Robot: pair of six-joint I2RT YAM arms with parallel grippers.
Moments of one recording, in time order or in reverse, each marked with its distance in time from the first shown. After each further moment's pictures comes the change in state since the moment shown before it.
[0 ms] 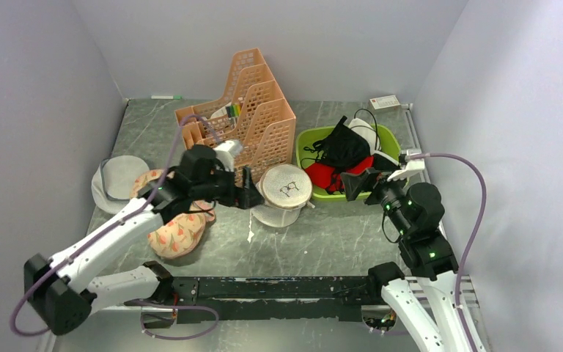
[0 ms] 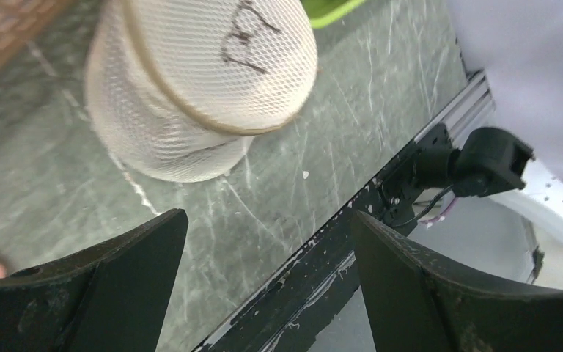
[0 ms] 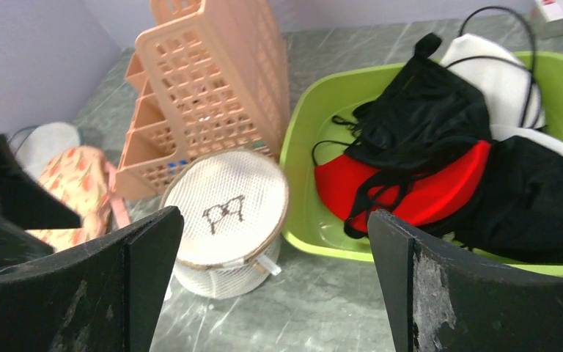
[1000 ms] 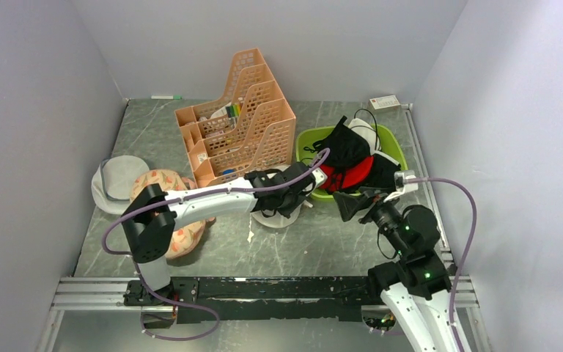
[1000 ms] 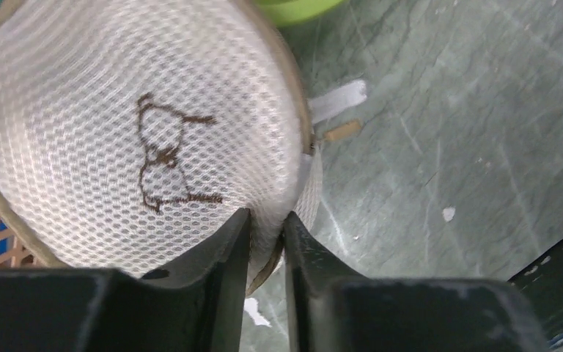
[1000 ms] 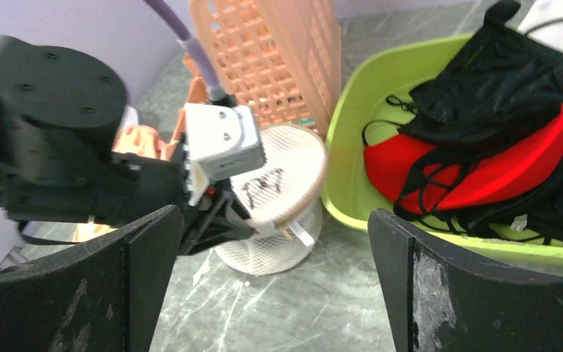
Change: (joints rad) left arm -0.447 0.744 0.457 -0.106 -0.516 0.412; right arm 0.034 -0.258 -0.198 0.036 -0.134 0.097
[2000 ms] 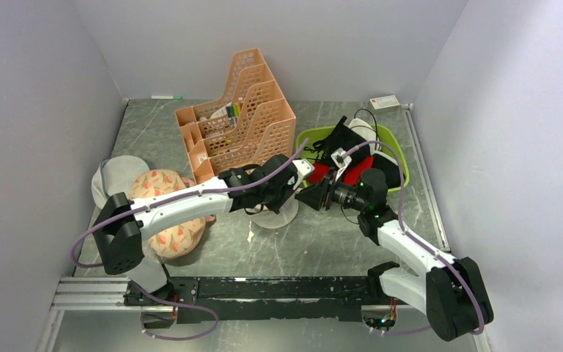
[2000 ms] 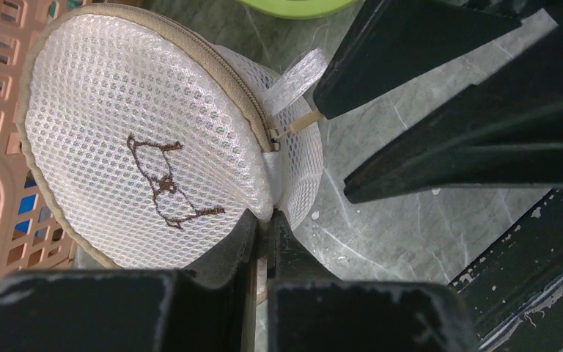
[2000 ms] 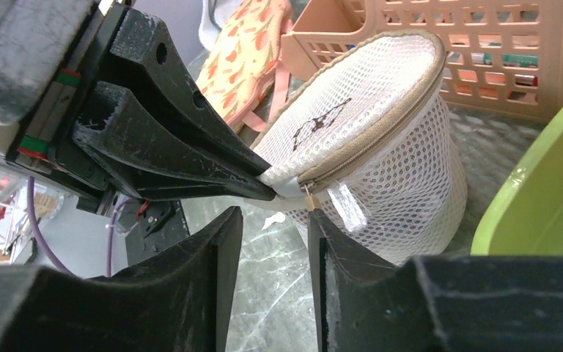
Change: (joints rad) left arm 0.039 -0.184 -0.098 0.015 0.048 0.008; right arm 0.023 0.816 -0.180 0.849 -0.612 0.074
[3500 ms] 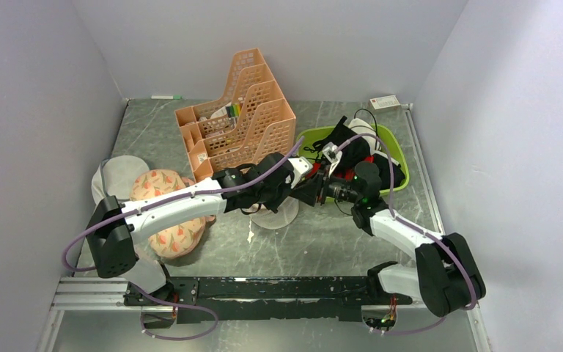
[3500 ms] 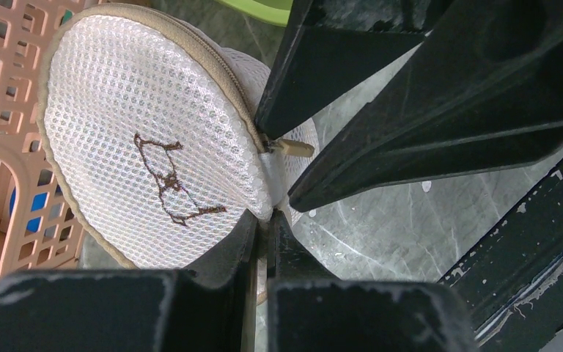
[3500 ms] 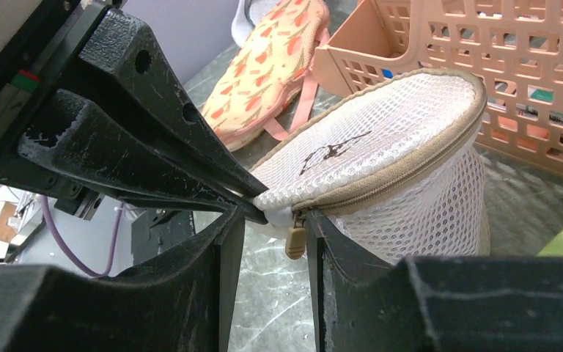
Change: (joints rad) left arm 0.000 -0.052 -0.010 0.000 0.012 0.006; right arm 0.018 0.168 0.056 0.180 -0.114 -0.022
